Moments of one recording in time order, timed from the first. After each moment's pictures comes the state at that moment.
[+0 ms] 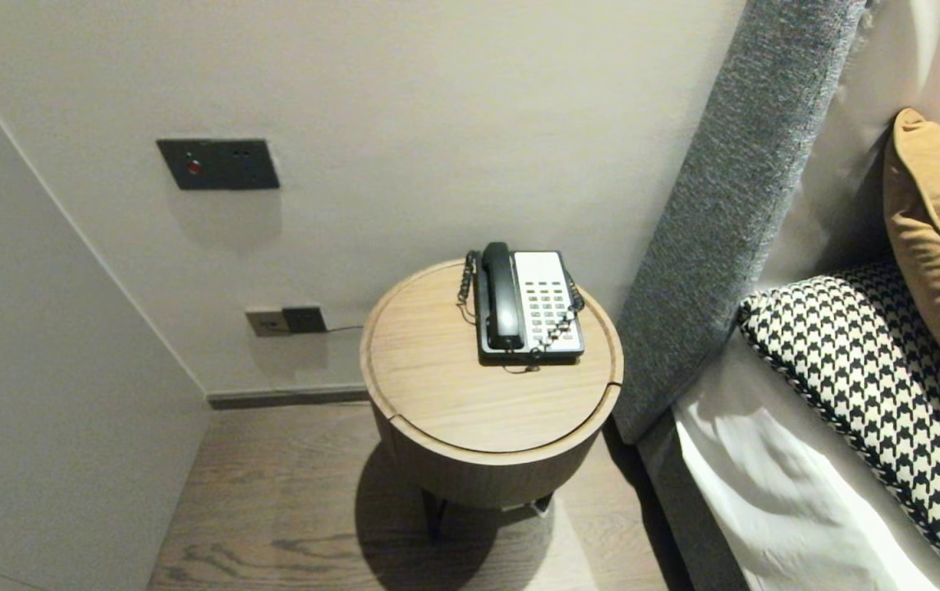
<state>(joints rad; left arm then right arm) 0.01 0.00 0.00 -0.01 0.01 0.00 0.00 0.00 0.00 -0.10 -0.02 0.02</state>
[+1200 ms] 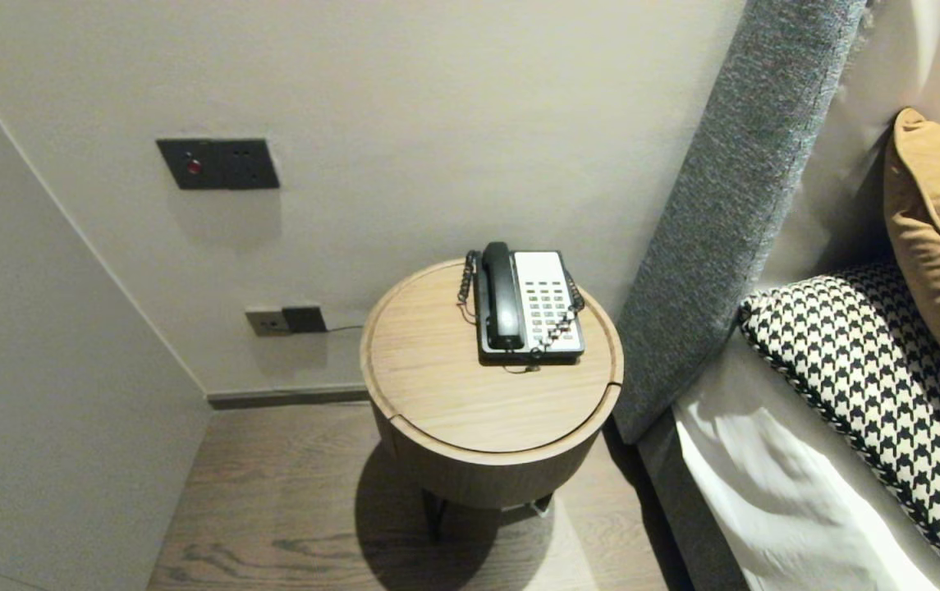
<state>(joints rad) 0.01 0.00 0.00 -0.01 0.01 0.00 0.05 0.58 0.00 -0.82 -0.15 -0.07</state>
